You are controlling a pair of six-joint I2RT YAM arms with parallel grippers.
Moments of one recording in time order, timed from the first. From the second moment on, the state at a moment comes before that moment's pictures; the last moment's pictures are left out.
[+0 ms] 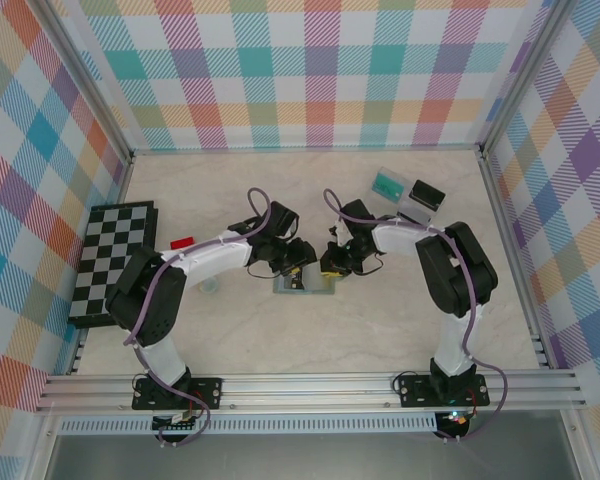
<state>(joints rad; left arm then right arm) -0.64 1.74 1.13 -0.39 0.33 -0.94 0.51 1.91 1.13 -0.47 -0.55 0.52</state>
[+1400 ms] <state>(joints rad) -0.64 1.85 1.13 -0.37 0.32 -1.01 0.52 1.82 1.05 -0.36 -0.49 0.55</state>
